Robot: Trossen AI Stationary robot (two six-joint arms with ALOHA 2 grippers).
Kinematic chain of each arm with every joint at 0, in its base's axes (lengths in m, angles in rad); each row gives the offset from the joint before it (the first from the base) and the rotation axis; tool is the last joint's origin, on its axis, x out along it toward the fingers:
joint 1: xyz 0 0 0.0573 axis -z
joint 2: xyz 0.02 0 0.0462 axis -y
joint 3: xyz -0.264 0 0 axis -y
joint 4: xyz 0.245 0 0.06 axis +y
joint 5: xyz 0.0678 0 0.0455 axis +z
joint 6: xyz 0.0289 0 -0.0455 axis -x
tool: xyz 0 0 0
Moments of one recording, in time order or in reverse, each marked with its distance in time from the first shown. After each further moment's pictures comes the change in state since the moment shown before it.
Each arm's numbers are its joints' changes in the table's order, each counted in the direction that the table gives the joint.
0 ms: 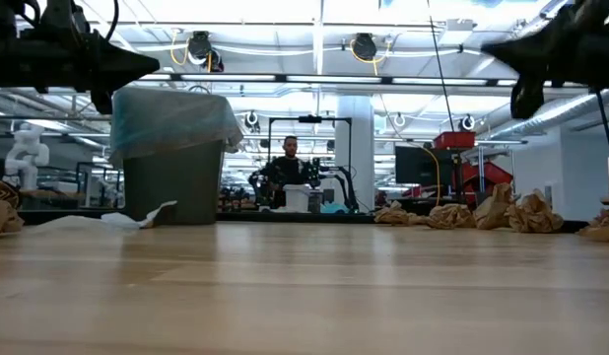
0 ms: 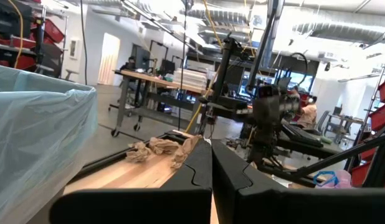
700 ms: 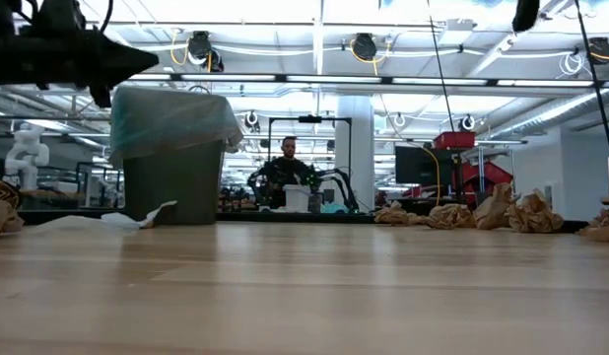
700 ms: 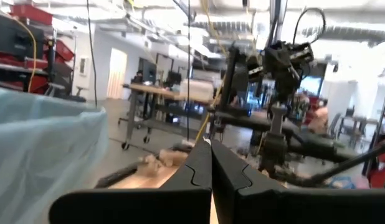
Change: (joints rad) left arm 0.000 0.000 0.000 -0.065 0.031 -0.079; right arm 0.000 -0.420 0.632 0.246 -0.222 0.013
